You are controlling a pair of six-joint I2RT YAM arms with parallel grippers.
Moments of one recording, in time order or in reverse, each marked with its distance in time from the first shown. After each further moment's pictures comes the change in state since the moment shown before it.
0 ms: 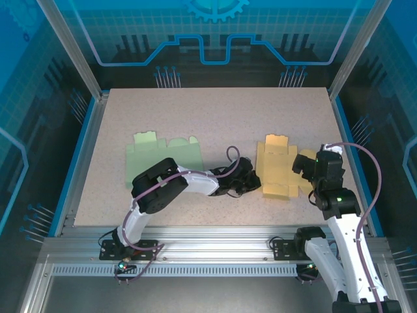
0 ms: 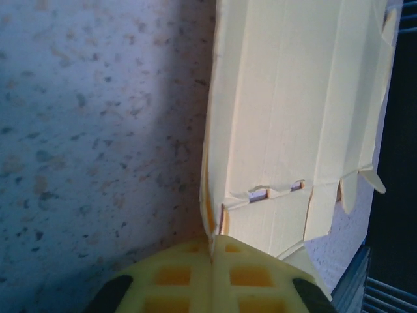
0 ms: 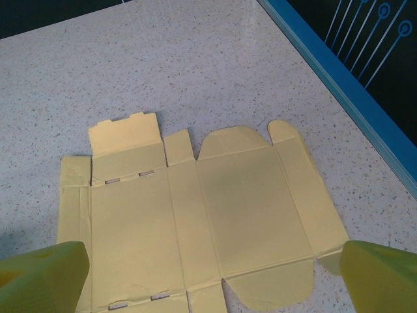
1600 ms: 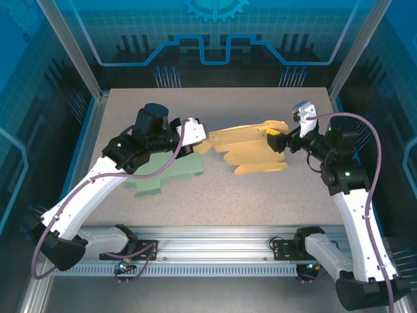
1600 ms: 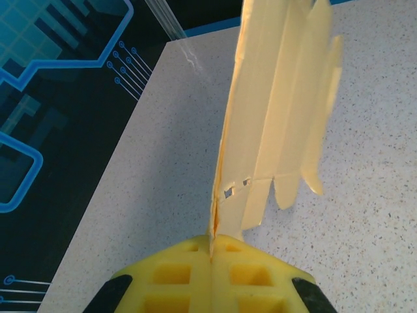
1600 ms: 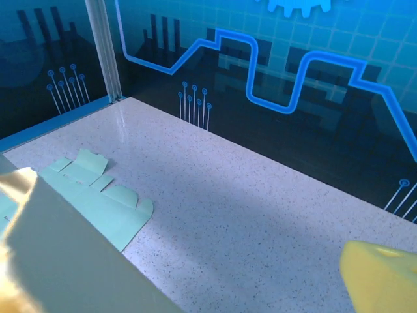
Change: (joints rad) left arm 0.396 -0.903 0.115 -0.842 0.158 1.905; right arm 0.032 0.242 0.357 0.278 -0.793 -0.522
